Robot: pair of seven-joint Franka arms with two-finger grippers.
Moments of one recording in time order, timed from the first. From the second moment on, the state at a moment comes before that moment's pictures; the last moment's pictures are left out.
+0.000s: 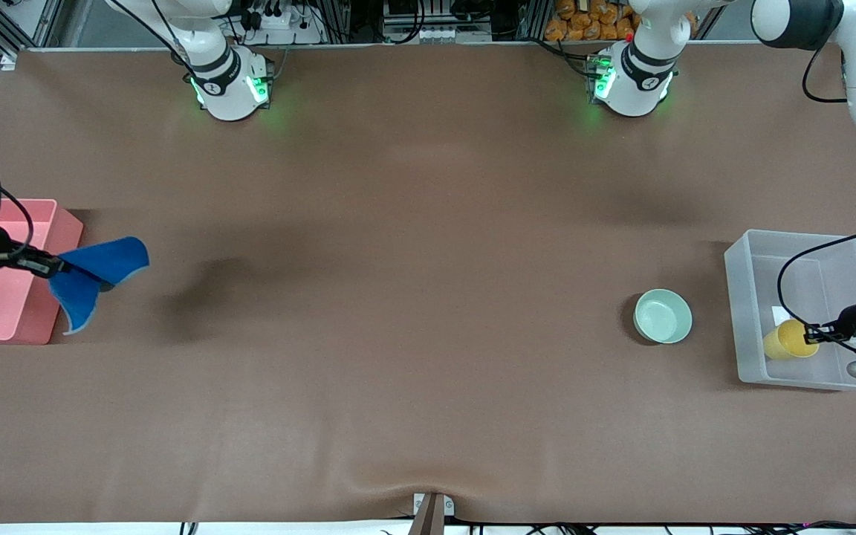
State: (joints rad) left arm 0.16 0.69 0.19 -1.50 -0.13 2.20 0.35; right arm -0.04 0.24 -0.17 -1.58 0.11 1.62 0.18
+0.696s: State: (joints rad) left arm 0.15 0.74 0.18 -1.47 -0.15 2.26 0.35; right arm -0.17 0.13 -0.17 -1.68 -0.07 1.63 -0.16
